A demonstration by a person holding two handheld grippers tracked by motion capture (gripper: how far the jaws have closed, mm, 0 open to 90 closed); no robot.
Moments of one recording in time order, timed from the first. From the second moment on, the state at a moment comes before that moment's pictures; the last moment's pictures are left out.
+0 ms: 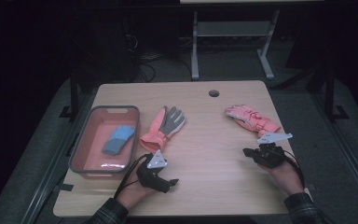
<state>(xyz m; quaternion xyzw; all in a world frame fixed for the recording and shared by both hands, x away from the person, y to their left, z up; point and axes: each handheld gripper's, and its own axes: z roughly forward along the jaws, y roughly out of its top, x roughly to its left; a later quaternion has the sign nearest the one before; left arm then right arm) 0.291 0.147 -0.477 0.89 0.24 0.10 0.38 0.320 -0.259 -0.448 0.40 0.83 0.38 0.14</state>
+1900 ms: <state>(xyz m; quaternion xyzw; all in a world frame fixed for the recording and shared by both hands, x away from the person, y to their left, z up) 0.289 0.148 -0.477 0.89 0.25 0.10 0.38 0.382 -0.272 -0.437 0.42 0.84 0.34 0.11</state>
